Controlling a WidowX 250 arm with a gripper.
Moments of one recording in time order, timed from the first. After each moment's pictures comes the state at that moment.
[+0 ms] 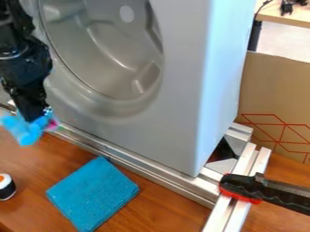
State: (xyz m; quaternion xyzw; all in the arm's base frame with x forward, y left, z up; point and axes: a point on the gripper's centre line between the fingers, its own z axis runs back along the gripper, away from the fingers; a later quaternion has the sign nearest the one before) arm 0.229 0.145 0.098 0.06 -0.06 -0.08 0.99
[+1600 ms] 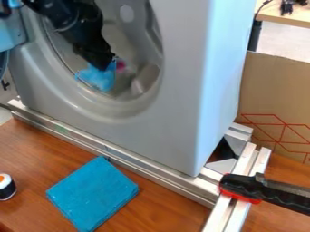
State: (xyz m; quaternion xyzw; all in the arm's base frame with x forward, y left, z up) arm 0.351 0.117 0.129 0.03 -0.30 -0.05 0.95
